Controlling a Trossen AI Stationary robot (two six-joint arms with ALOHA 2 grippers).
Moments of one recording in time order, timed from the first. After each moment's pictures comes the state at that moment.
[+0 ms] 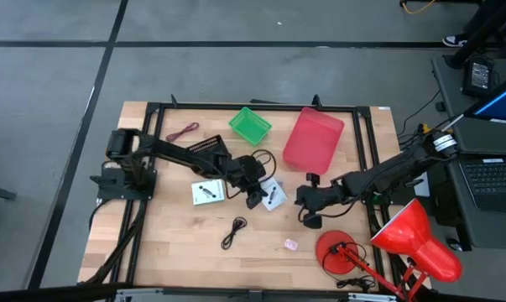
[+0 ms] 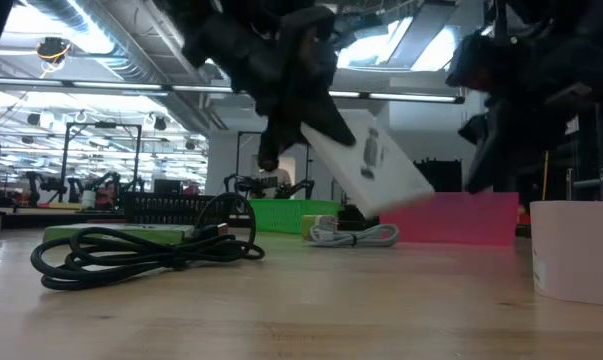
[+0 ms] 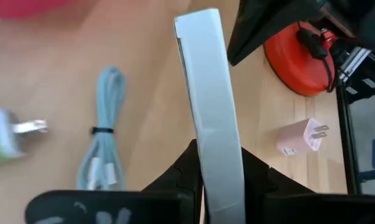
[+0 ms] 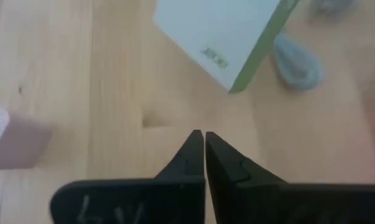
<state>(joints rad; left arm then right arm) -0.01 1.77 1.10 -0.04 0.15 -0.53 0.35 1.35 0.64 -0.24 0.25 0.38</state>
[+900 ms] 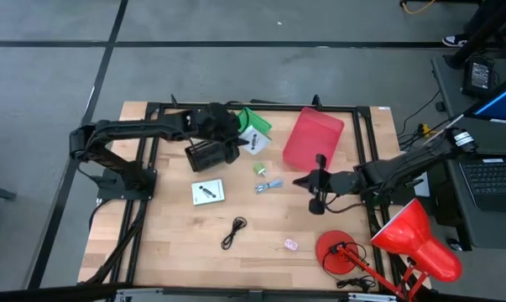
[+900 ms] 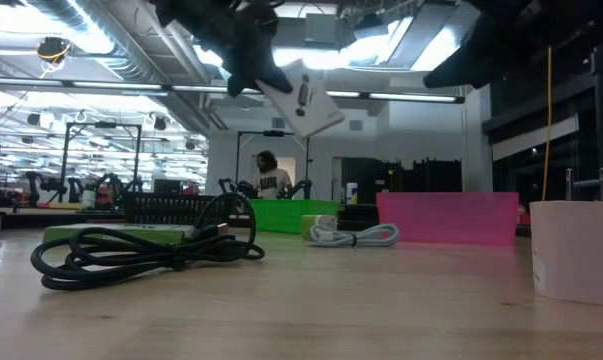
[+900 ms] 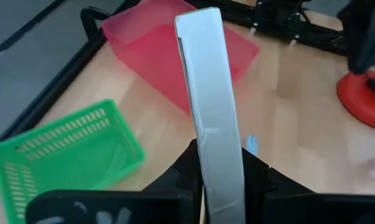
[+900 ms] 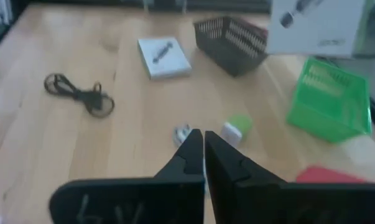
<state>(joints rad) 0.32 1.40 1.11 -0.32 0.10 -0.11 0.34 1.05 0.59 -0.04 0.48 0.15</state>
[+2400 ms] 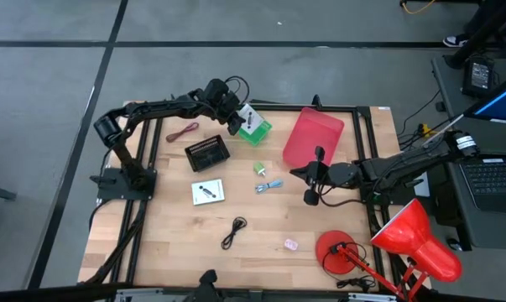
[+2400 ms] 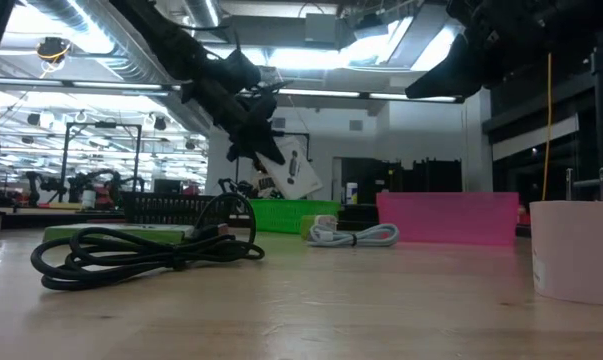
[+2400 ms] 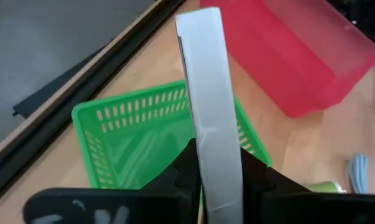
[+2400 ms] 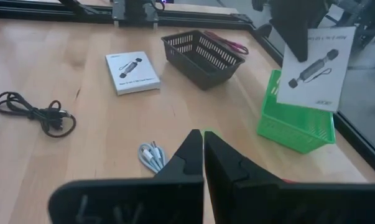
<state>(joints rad) 0.69 1.70 1.11 -0.15 0.34 -0.06 0.22 1.06 0.53 0.09 0.48 0.06</state>
